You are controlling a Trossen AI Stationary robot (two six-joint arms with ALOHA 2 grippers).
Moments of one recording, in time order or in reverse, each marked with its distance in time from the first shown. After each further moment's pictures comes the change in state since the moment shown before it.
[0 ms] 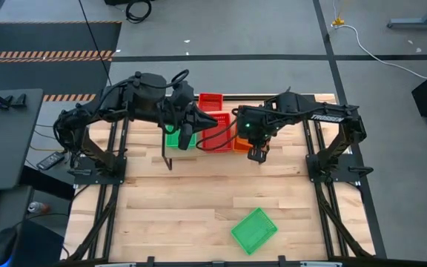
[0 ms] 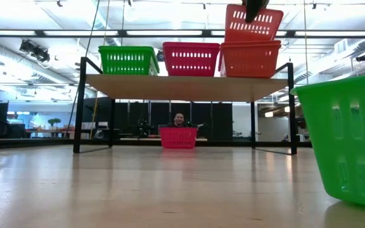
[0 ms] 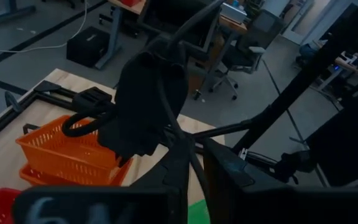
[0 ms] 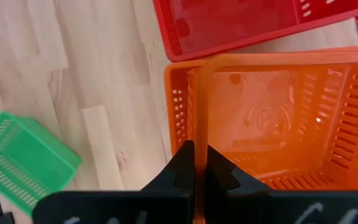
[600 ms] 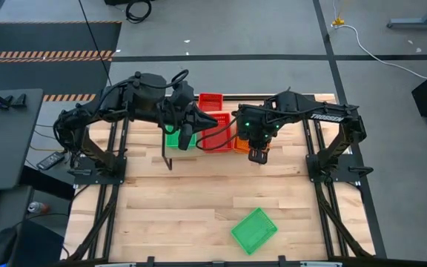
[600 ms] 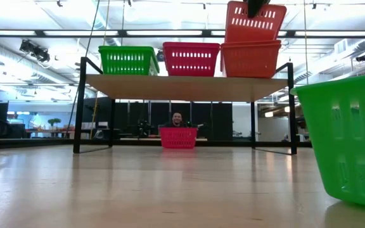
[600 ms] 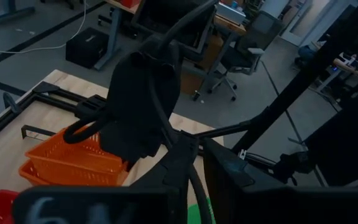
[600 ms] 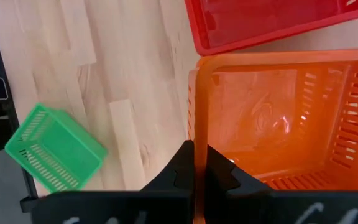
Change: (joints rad) left arm 0.000 0.000 0.000 0.006 0.000 -0.002; right arm -0.018 -0.001 -0.006 0.004 -0.118 0.000
